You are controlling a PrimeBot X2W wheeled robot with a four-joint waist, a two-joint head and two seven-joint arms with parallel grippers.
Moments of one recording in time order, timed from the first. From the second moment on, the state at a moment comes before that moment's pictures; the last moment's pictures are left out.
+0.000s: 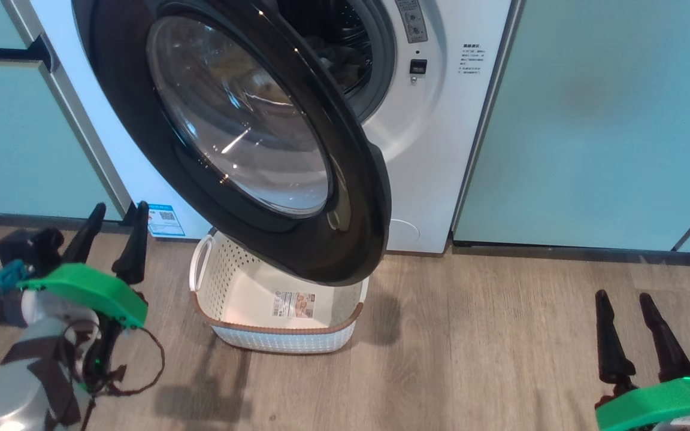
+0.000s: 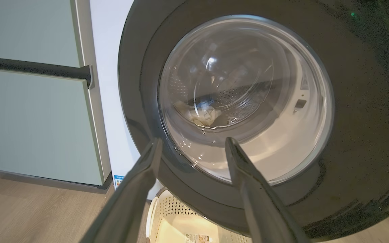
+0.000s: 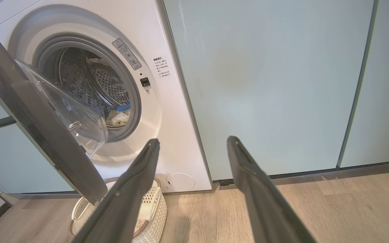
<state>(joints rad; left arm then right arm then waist) -0.33 0.39 -0.16 0.47 -0.62 -0.13 -0.25 0.02 -0.12 0.10 0.18 0.39 0.13 -0.26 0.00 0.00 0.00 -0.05</state>
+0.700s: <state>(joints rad) -0.21 0.28 -0.04 0.44 -0.45 -0.13 -0.26 0.02 -0.11 0.10 0.18 0.39 0.13 -0.26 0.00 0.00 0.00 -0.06</state>
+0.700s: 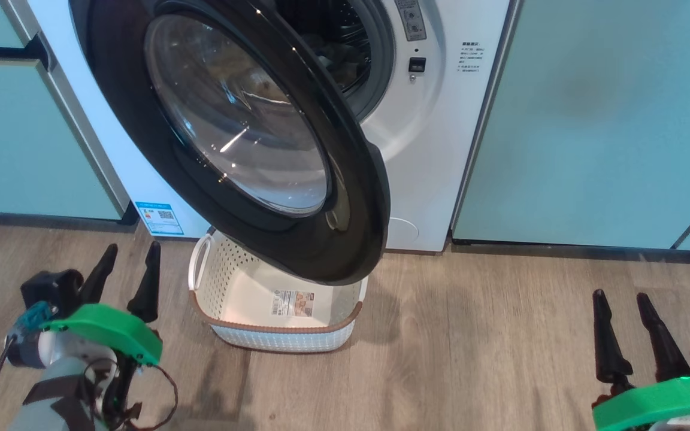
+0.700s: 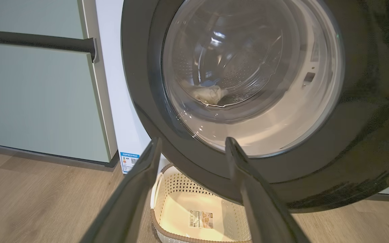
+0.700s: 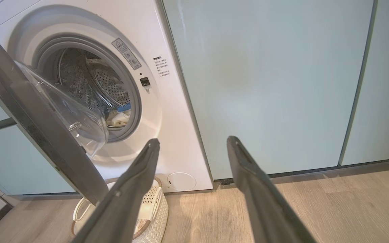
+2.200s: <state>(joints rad) -0.16 0.22 -0.06 0.40 -0.38 -0.13 -0.26 -0.42 -0.10 0.41 -0.16 0.33 0.13 -0.26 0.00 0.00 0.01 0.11</state>
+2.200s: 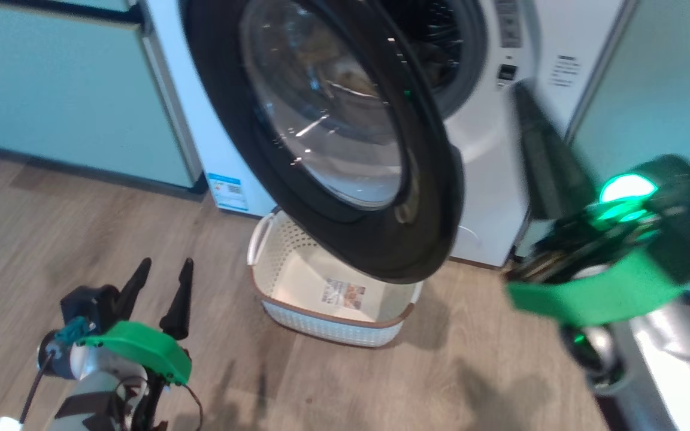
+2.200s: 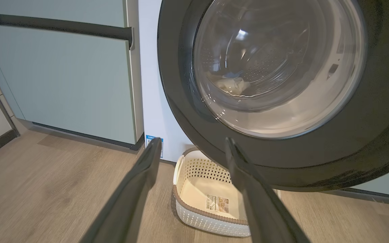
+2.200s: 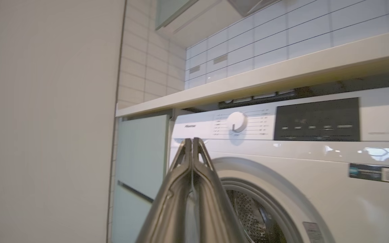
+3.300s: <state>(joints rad) -0.22 0.17 -0.11 0.42 -0.38 -0.13 -0.26 -0.42 -0.06 0.45 0.47 0.41 0.13 -0.26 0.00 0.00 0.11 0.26</state>
